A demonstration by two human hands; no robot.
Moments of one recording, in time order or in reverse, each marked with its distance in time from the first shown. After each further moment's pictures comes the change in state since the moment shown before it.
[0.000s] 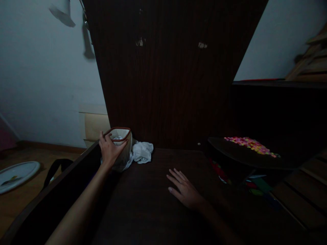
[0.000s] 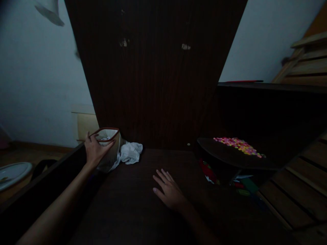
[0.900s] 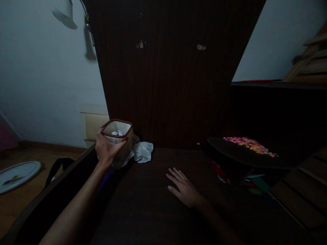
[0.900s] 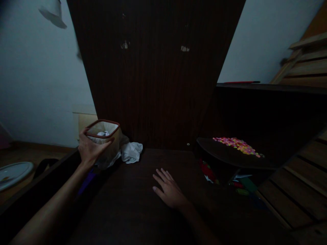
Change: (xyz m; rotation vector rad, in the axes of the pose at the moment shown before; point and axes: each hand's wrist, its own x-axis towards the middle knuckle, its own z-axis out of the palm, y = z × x) left_hand 0.002 0.036 -0.043 -0.018 0.062 -0.015; right_hand -0.002 -0.008 -0.007 0.031 -0.010 0.030
